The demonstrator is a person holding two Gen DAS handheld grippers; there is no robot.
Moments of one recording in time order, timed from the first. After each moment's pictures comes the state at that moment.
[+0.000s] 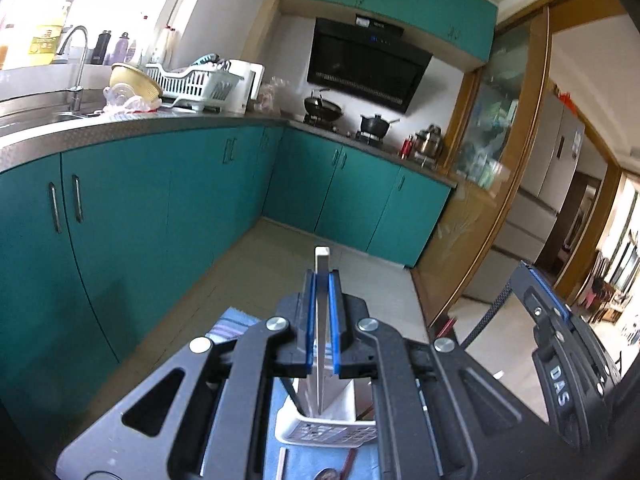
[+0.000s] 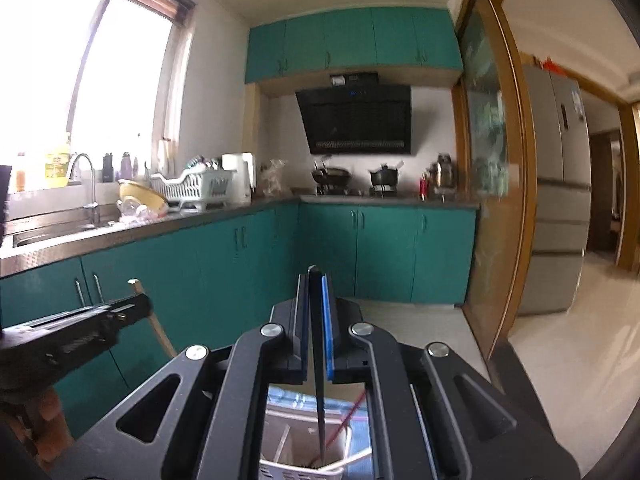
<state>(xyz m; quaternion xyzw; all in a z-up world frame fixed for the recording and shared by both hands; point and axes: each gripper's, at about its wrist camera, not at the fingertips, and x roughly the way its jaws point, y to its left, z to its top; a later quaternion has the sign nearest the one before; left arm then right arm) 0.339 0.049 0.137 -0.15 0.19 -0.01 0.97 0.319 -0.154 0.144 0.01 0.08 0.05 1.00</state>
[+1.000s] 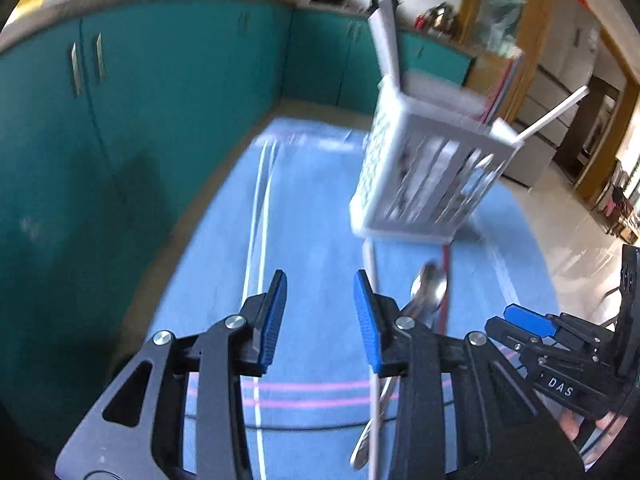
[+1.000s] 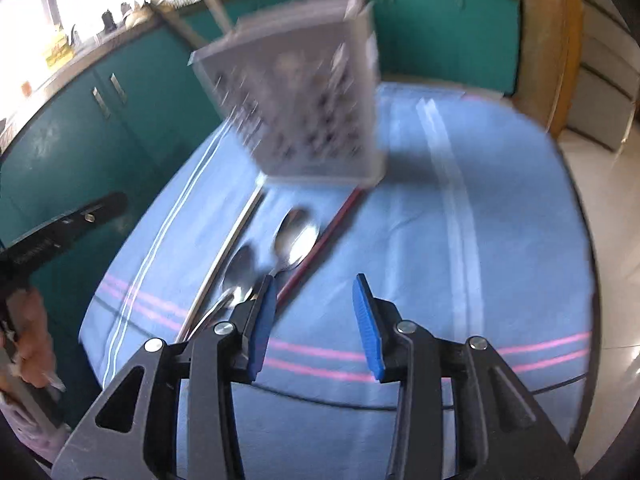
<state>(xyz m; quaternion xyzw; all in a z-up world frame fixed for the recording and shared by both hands) 0.251 0.071 -0.068 -0.09 0.39 -0.01 0.92 0.254 -0.158 -0.092 0.05 0.45 0.15 0.88</state>
